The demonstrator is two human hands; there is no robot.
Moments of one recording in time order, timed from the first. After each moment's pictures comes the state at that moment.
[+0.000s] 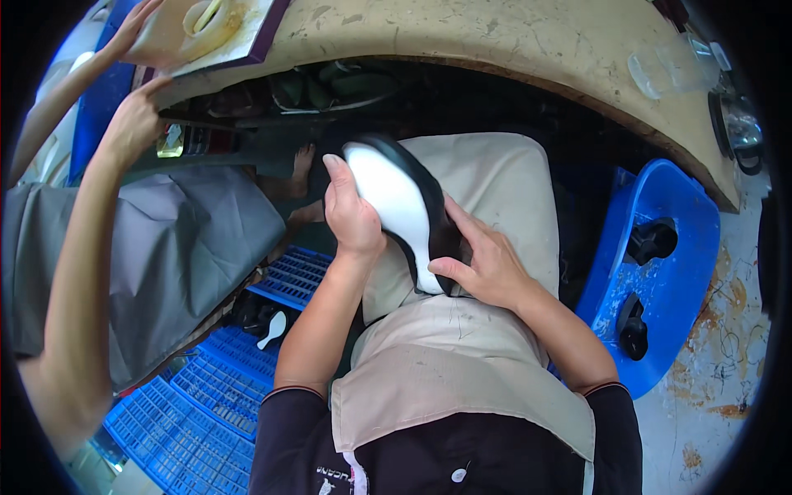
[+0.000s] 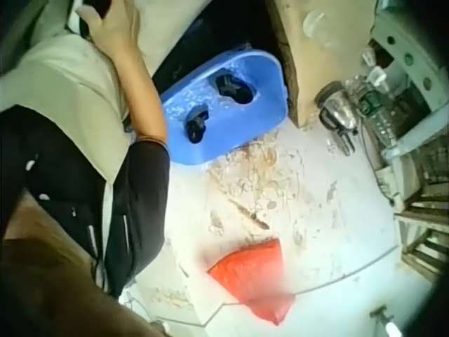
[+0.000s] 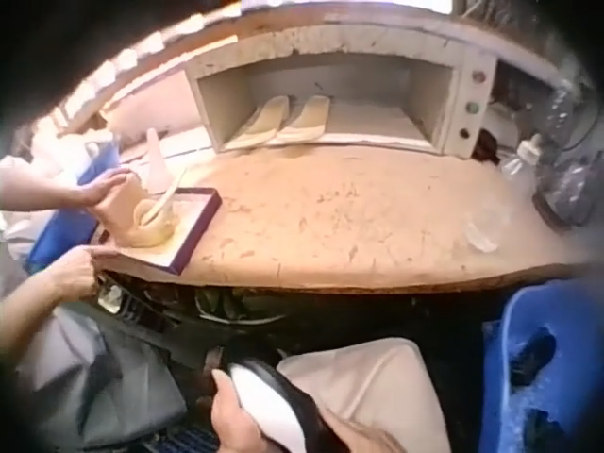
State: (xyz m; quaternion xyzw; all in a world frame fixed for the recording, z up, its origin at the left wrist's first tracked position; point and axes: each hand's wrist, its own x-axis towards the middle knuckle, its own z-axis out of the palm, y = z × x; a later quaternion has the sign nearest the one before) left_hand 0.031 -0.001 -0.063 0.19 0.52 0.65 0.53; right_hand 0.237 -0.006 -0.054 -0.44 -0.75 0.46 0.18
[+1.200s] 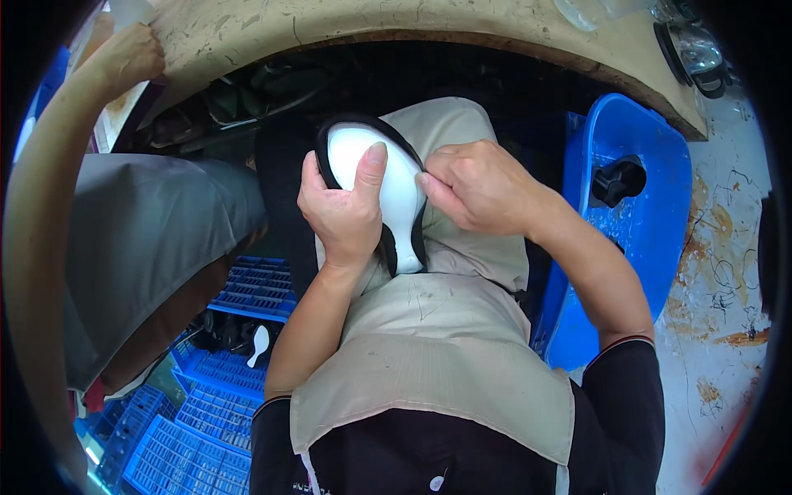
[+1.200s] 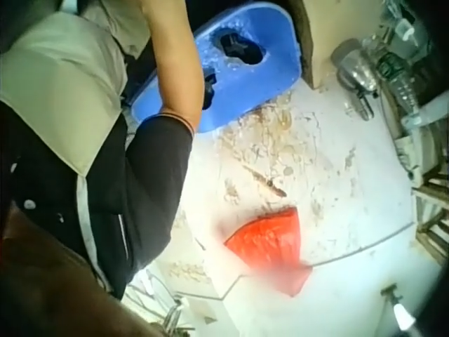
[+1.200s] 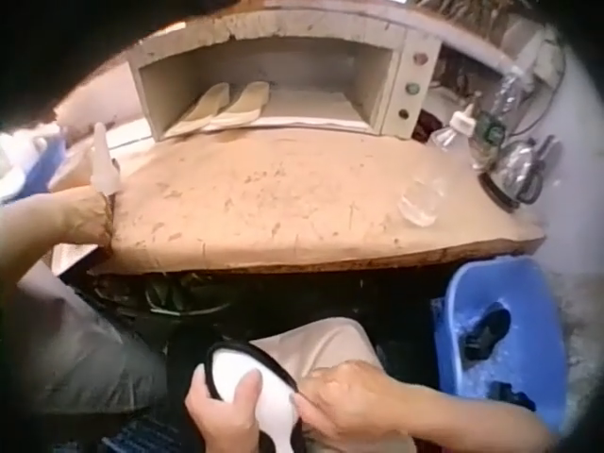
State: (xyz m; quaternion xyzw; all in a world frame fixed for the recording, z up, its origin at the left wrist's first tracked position) left_hand 0.110 0.004 -0.070 0.41 0.68 0.53 0.30; right_hand 0.290 0.063 -0.036 -0.35 -0.87 0.32 0.14
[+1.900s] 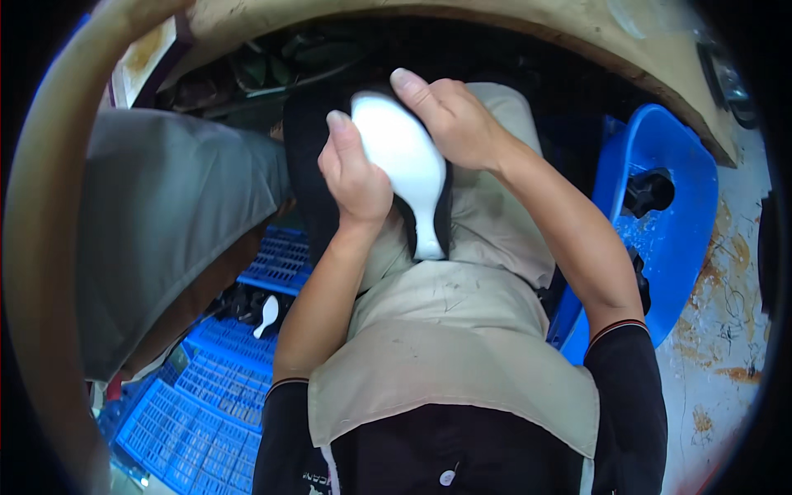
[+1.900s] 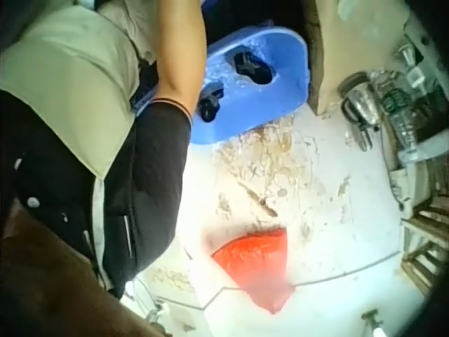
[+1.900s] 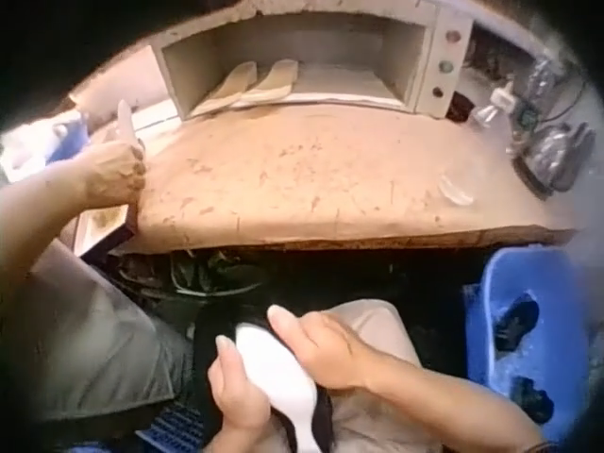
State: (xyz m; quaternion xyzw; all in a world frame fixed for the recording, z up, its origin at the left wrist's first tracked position) left_hand 0.085 0.005 -0.091 0.30 0.60 0.61 0.42; right_hand 0.222 0.095 -0.072 -0.43 -0.66 0.62 0.09
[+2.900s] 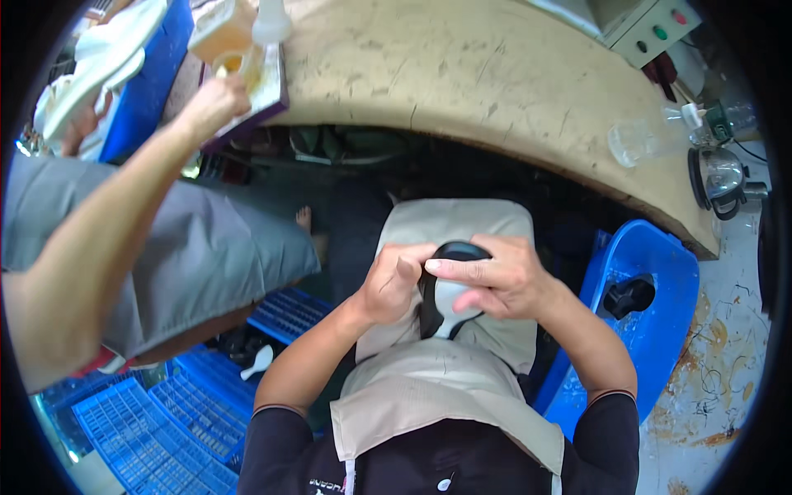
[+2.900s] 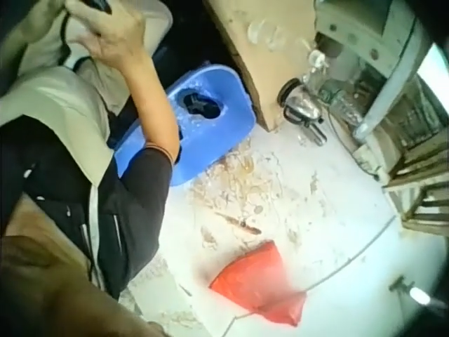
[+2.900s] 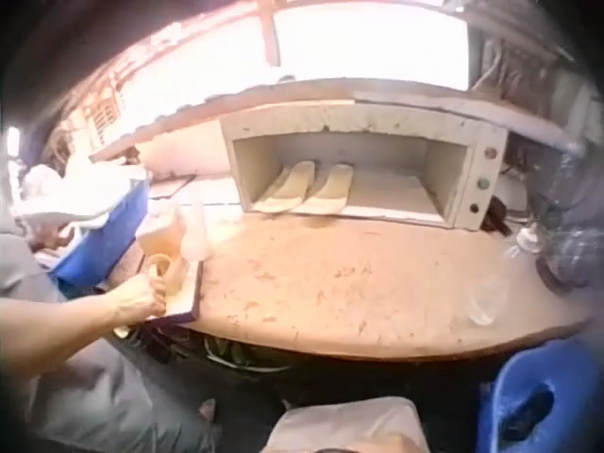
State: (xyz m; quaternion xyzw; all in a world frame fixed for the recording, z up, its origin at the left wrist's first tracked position) left_hand 0.033 0.001 -0.009 0.55 0.36 0.50 0.57; right_hand 0.246 0.078 0.042 -0.13 -0.88 0.32 0.33
